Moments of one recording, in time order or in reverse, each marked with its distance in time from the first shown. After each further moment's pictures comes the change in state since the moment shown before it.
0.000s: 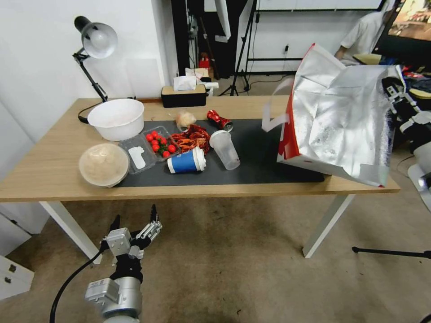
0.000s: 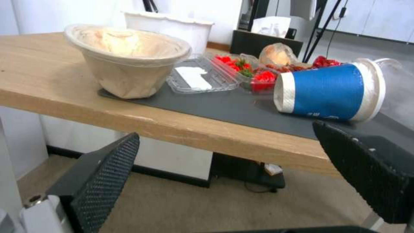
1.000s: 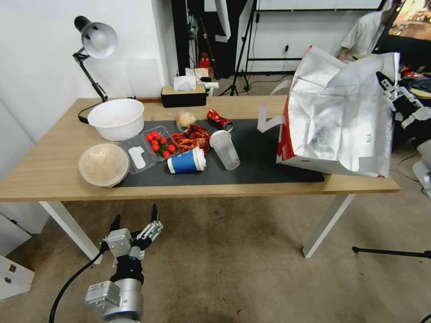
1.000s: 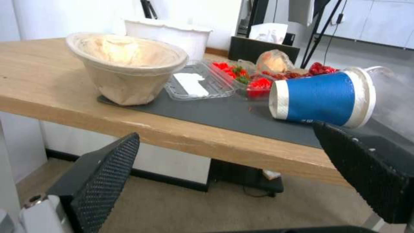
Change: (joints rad) left arm 0.015 -0.014 0.010 -0.017 0.022 -0.013 0.001; right arm 0.012 -0.044 0.001 -0.025 -0.110 0.008 -0.077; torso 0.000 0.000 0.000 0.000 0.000
